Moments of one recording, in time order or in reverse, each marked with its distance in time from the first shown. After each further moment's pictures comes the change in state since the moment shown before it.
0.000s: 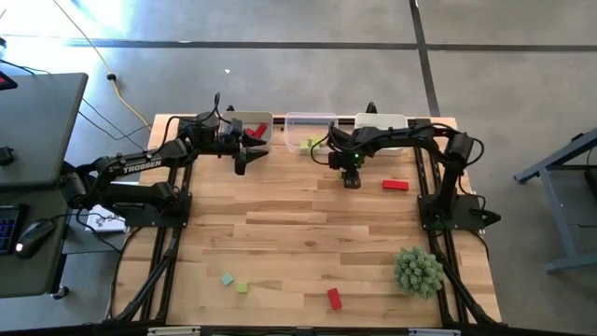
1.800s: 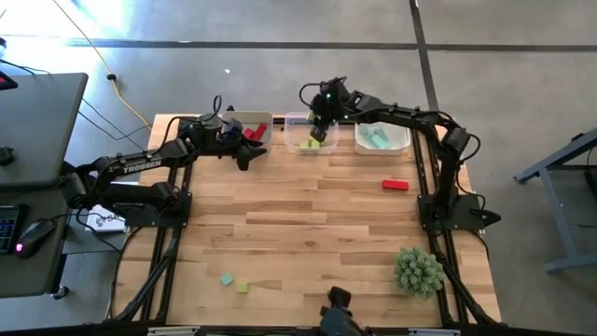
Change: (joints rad) left arm -0.002 0.000 0.000 -0.101 -0.113 -0.213; right arm -0.141 0.059 0.360 0.323 -0.041 0.270
